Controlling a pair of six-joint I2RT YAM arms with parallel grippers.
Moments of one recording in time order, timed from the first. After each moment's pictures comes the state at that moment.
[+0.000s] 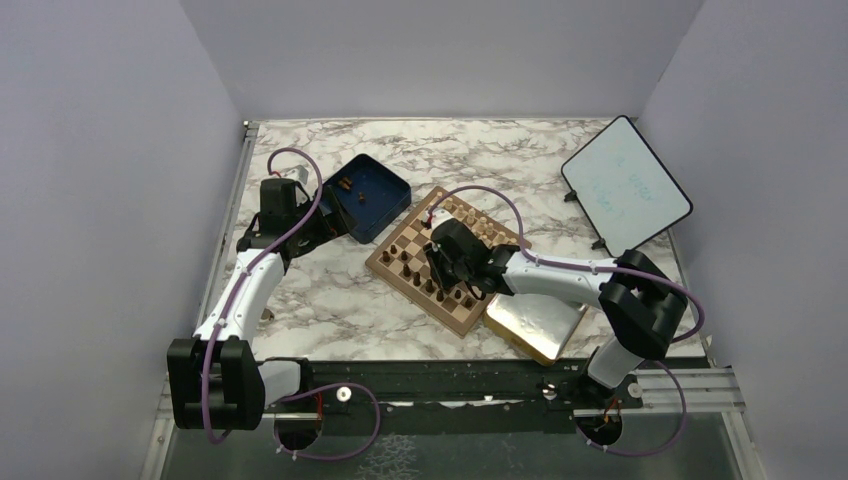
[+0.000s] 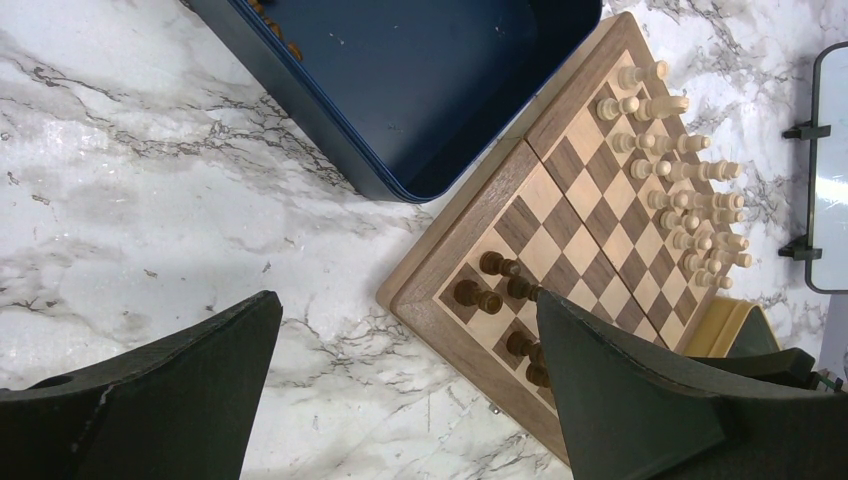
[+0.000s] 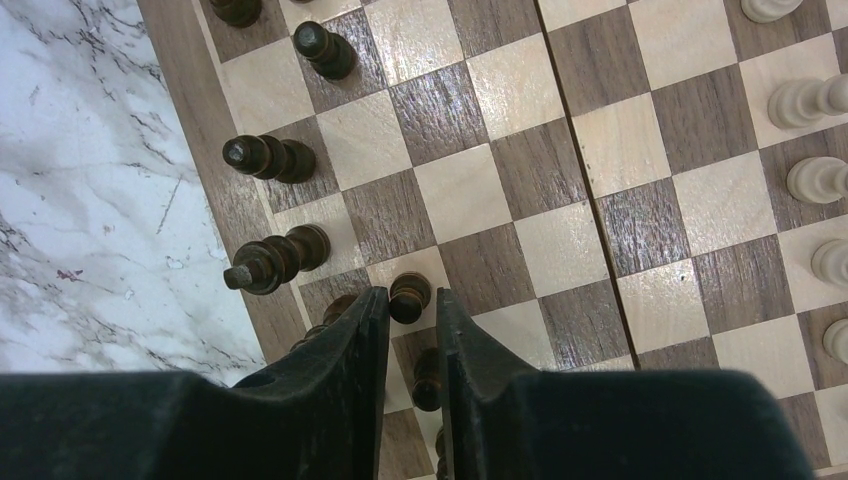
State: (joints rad) left arm -0.03 1.19 0.83 -0.34 0.30 -0.46; right arm 0.94 1.65 0.98 -0.13 0.16 0.29
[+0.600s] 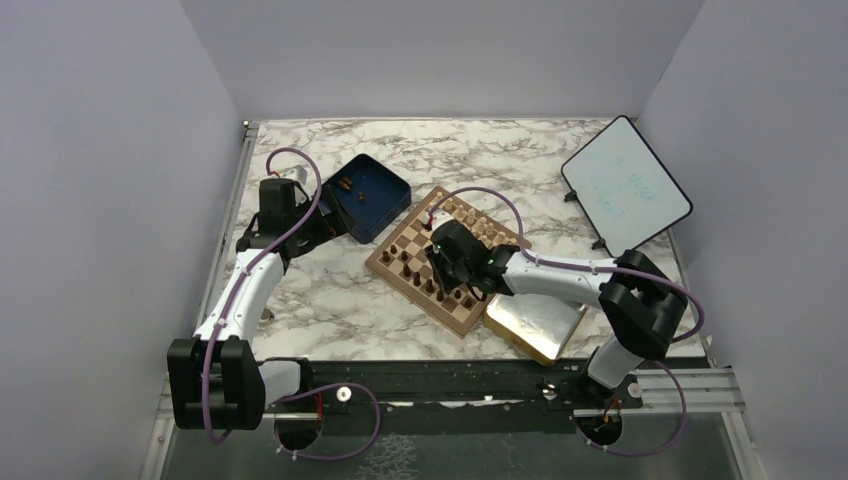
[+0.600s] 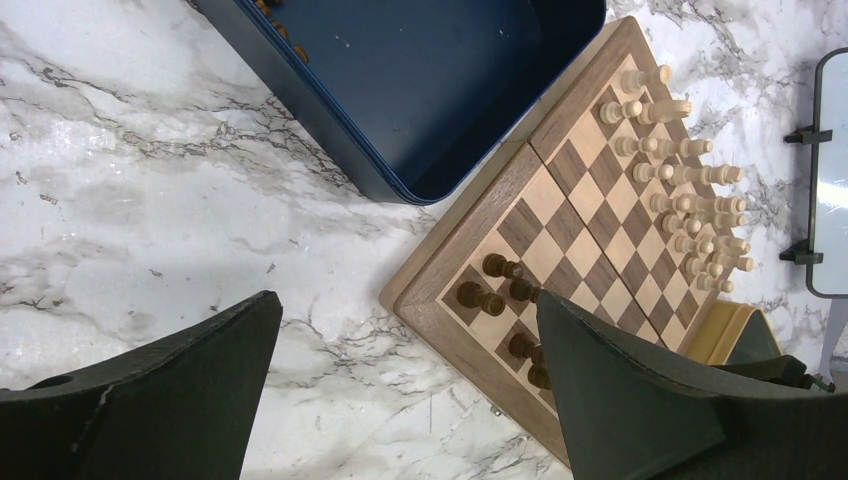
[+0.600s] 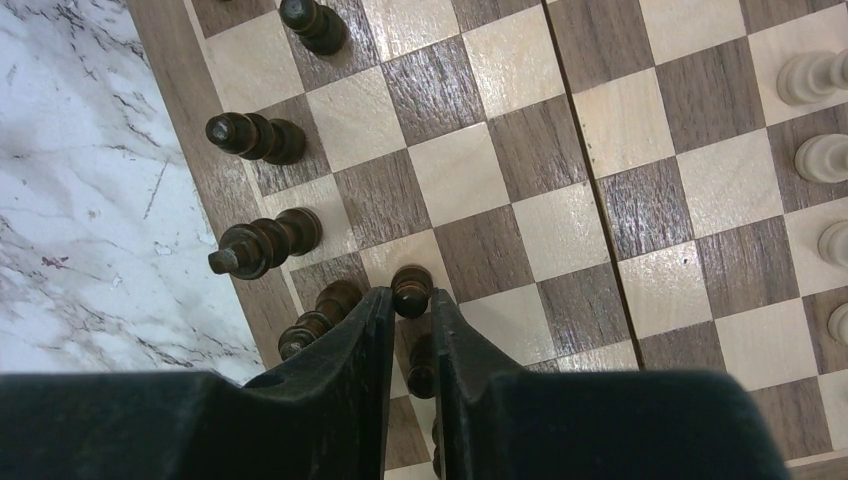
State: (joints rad) left arm -0.02 1.19 0.83 -0.34 0.29 -0.46; right arm 0.94 1.65 0.98 -0.16 0.16 0.29
